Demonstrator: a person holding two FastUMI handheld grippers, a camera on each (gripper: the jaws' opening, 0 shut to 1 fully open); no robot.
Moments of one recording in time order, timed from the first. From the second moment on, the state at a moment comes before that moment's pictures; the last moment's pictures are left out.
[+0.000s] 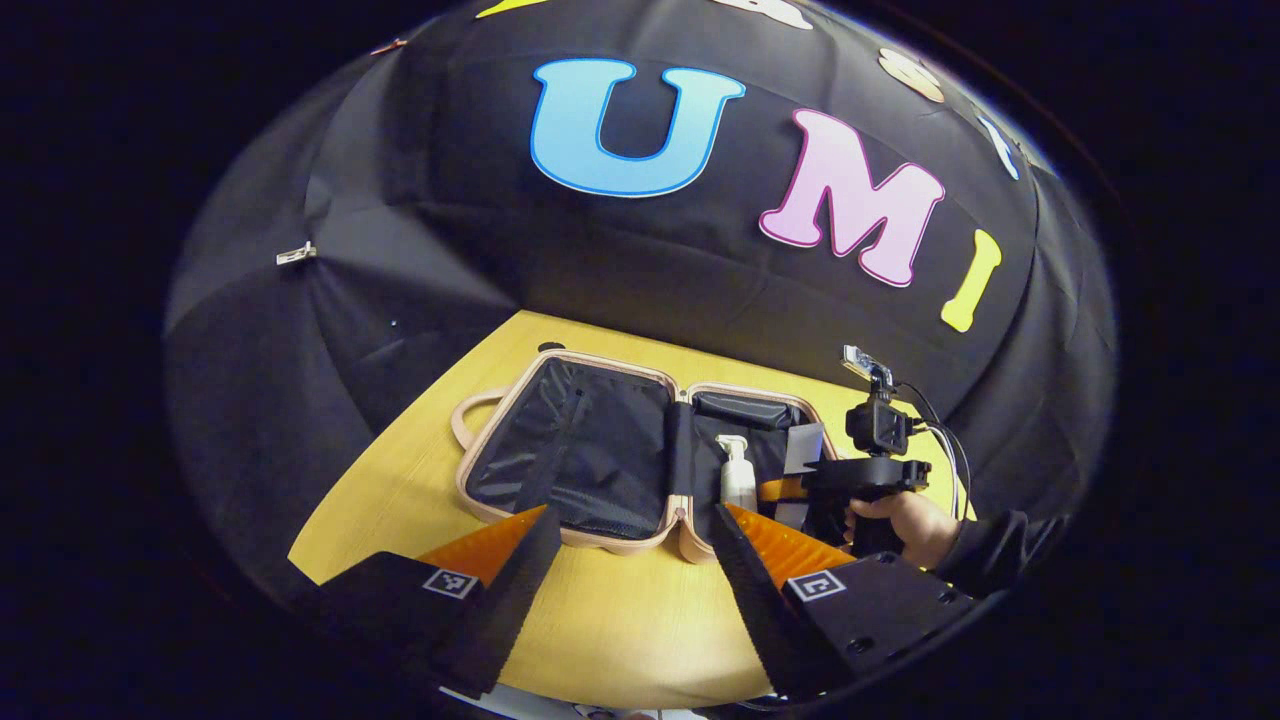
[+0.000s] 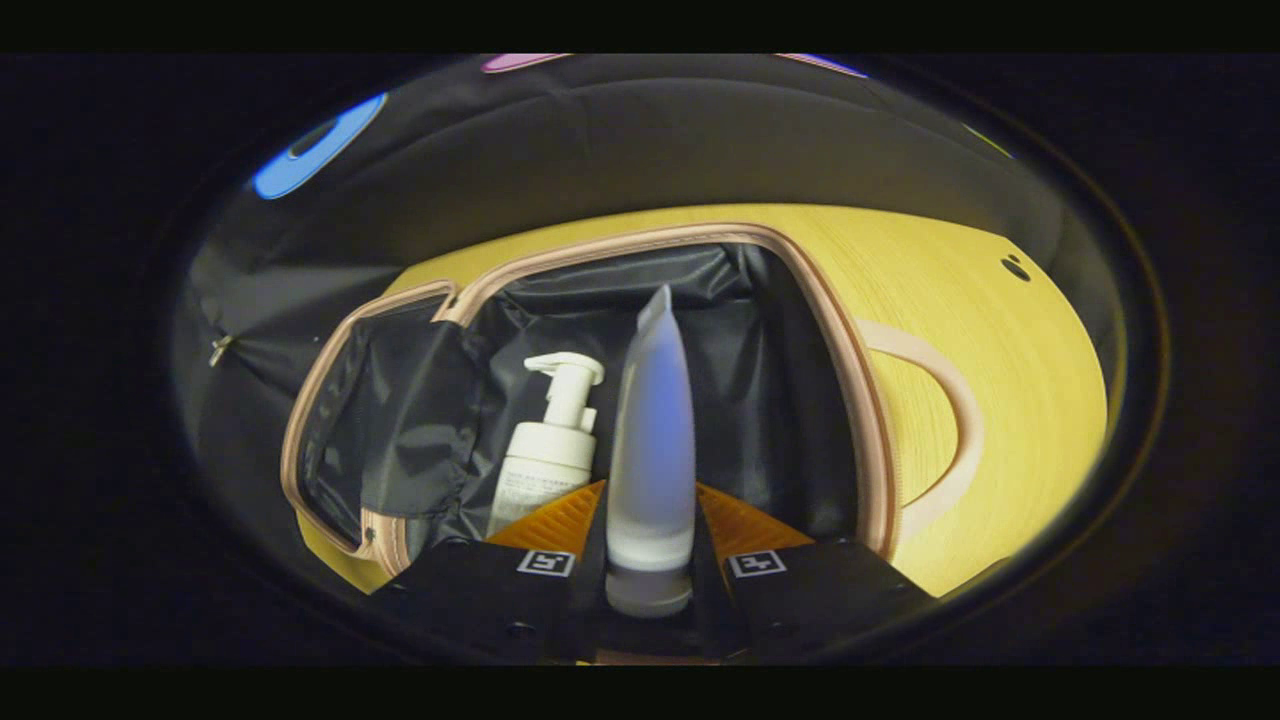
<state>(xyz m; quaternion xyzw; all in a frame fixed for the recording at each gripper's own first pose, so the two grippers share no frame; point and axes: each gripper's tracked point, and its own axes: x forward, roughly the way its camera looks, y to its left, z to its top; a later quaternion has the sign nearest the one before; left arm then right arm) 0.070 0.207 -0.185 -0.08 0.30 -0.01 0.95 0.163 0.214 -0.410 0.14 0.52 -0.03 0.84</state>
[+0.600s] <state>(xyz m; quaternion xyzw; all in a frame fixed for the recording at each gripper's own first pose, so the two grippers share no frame) 0.182 0.383 -0.233 -0.03 0.26 0.07 0.96 0.185 0.197 -0.295 0.08 0.36 -0.01 0.93</state>
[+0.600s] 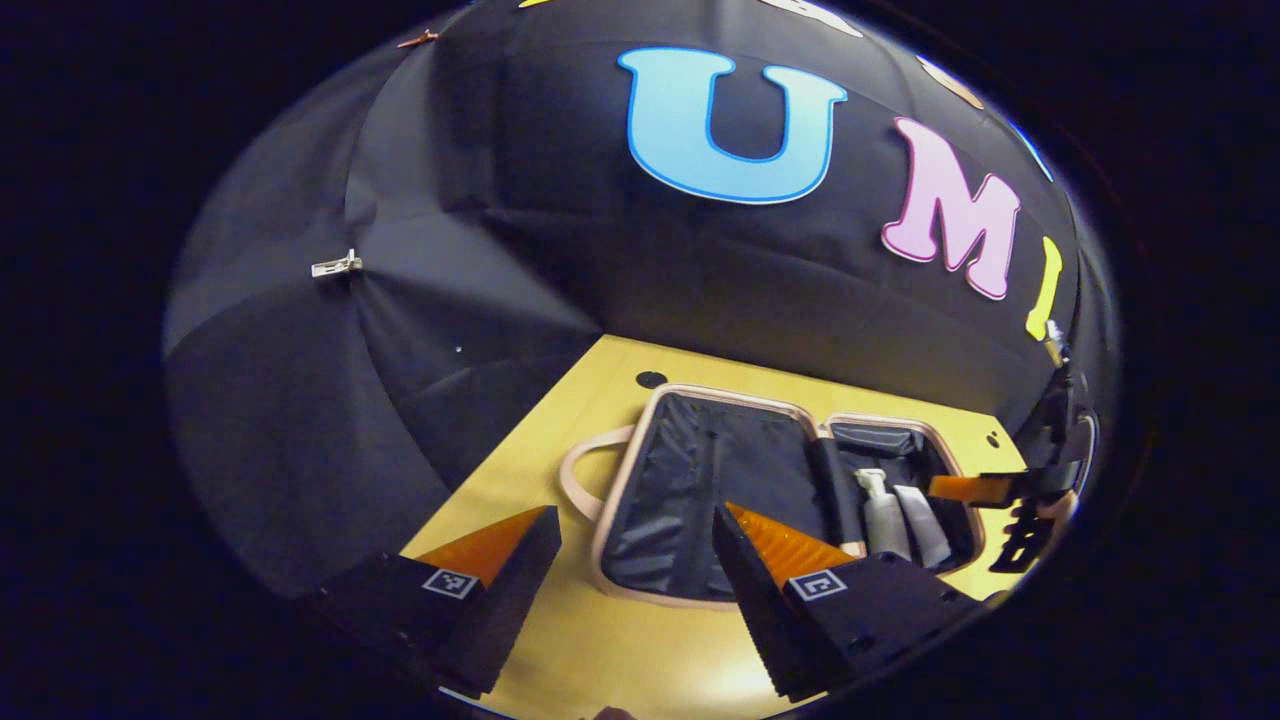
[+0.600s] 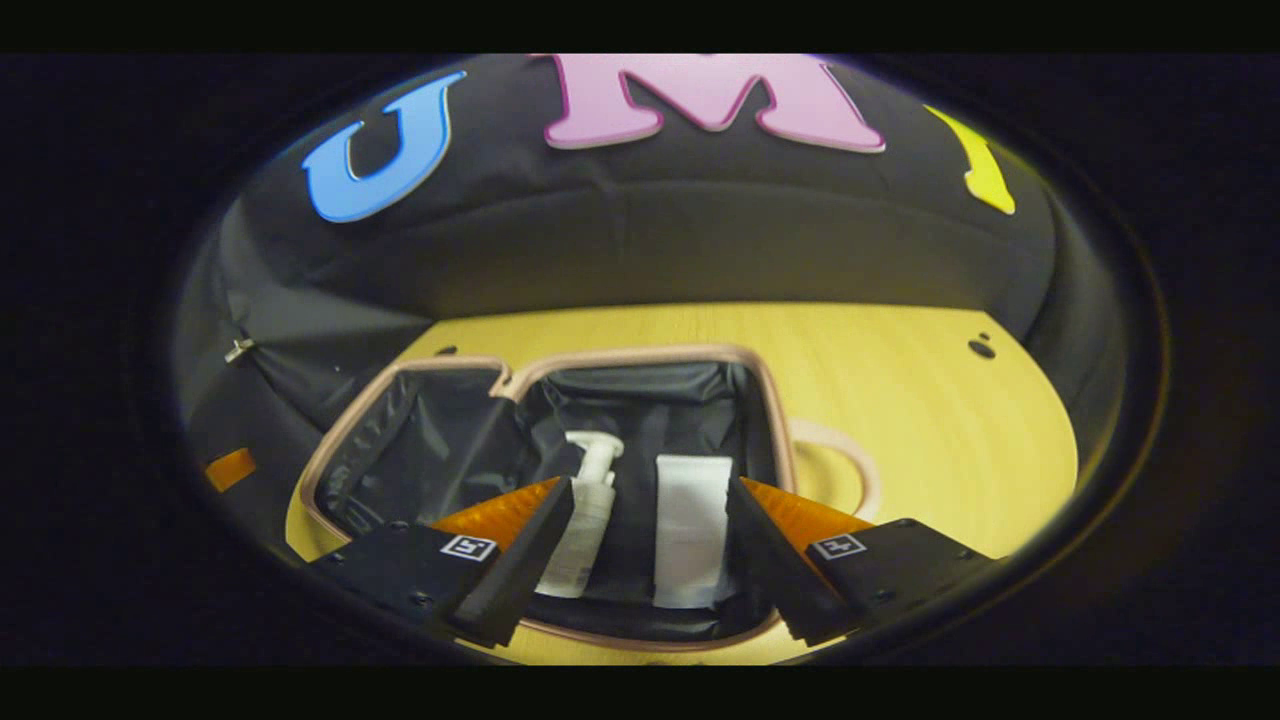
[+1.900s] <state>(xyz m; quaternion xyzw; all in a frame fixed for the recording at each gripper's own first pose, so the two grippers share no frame) 0.291 0.425 -0.303 0.04 0.40 0.01 0.92 0.089 0.078 -0.208 0.05 0.28 -0.07 0.96</state>
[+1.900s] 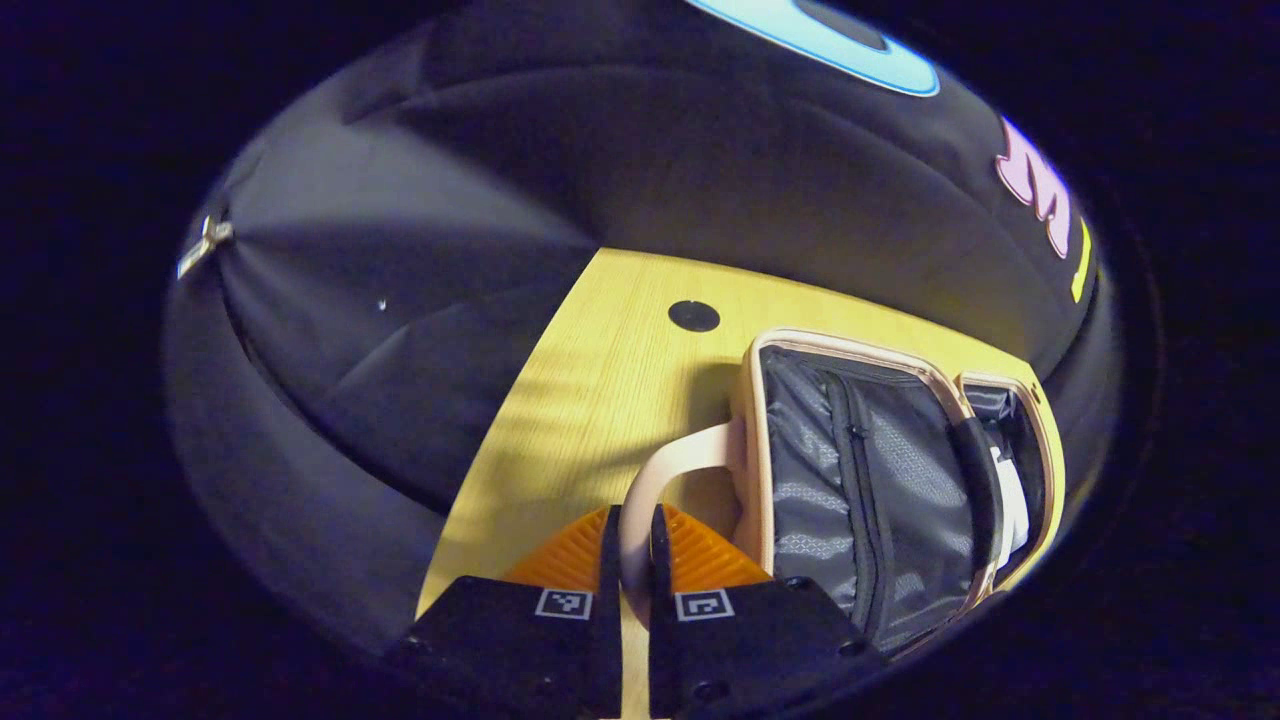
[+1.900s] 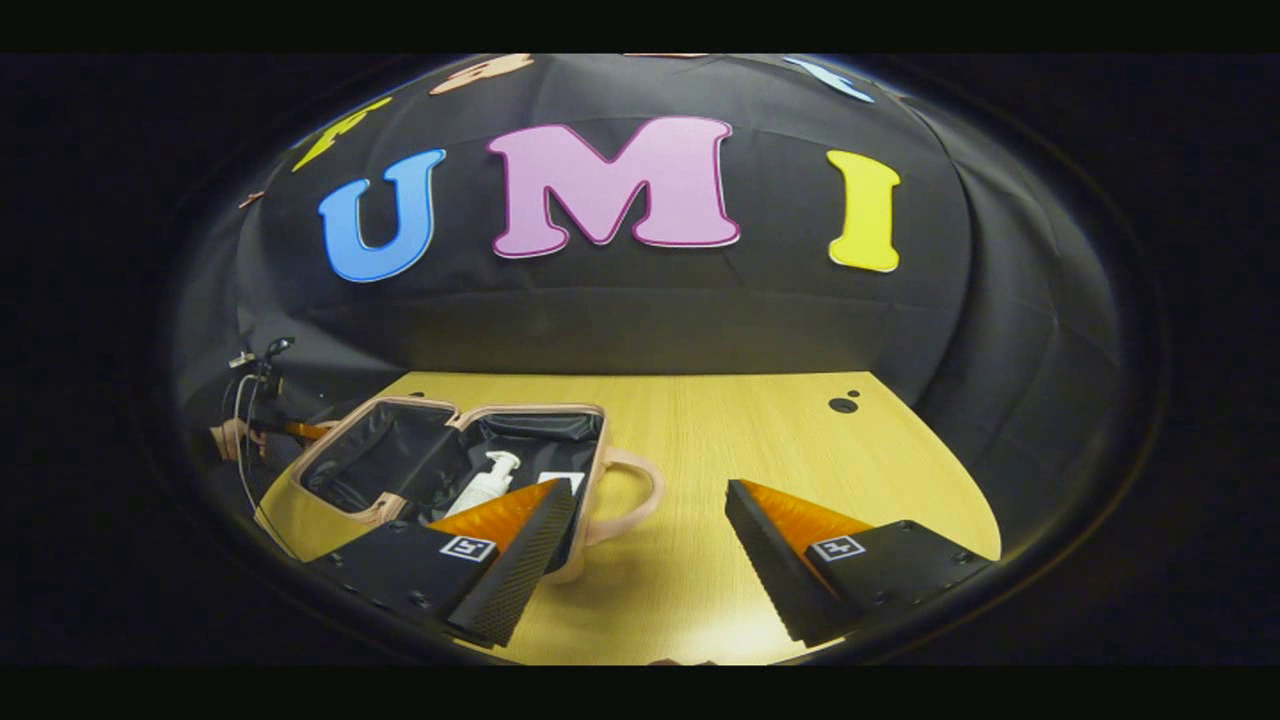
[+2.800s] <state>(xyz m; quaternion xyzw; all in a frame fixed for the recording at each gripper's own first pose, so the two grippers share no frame) 0.230 -0.045 -0.104 0.04 0.17 -0.11 0.98 0.035 0.006 -0.110 0.05 0.22 -0.05 0.97</state>
